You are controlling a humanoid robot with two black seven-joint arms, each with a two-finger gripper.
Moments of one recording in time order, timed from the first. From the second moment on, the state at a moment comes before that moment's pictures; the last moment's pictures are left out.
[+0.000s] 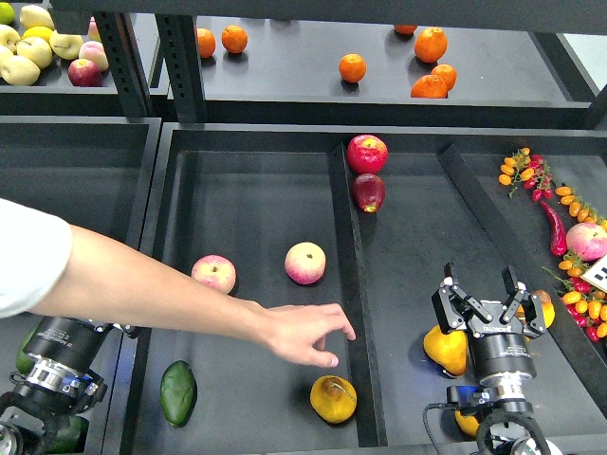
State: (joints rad) left arm 0.25 0.00 -1.48 -1.33 -0.21 -0.49 0.31; right arm -0.18 0.01 1.38 1.24 0.35 0.49 -0.01
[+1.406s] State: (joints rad) left arm 0.21 0.02 -1.43 -1.30 -0.21 -0.49 0.33; right arm -0.18 0.01 1.38 1.23 0.35 0.49 -0.01
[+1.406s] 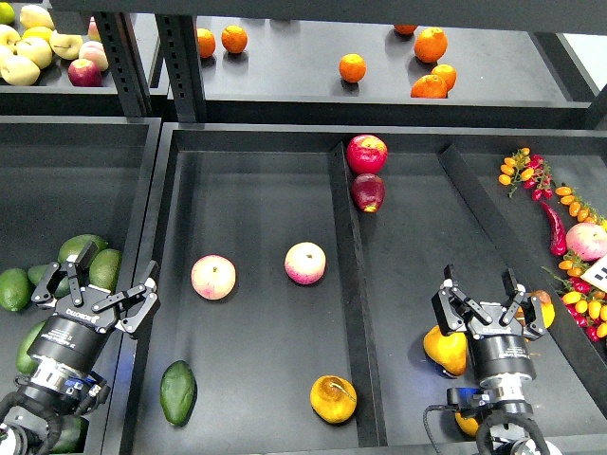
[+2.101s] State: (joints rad) left arm -0.17 0.51 -0.92 -1.29 0.21 -0.49 0.46; right arm -0.18 0.02 1.39 1.27 0.35 0.47 -0.01
